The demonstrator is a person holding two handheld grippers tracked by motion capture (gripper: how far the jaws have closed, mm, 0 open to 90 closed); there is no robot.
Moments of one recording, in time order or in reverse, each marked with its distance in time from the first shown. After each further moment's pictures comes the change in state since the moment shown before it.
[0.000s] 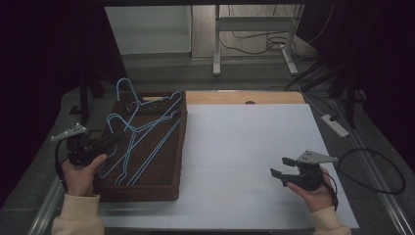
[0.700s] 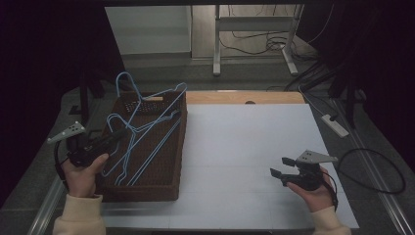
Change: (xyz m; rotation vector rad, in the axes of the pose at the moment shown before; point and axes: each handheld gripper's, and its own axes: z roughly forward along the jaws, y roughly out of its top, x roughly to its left) left arm -0.019 0.006 -0.007 -0.083 -0.037 0.040; right arm 0.000 0.000 0.001 0.000 0.003 0.003
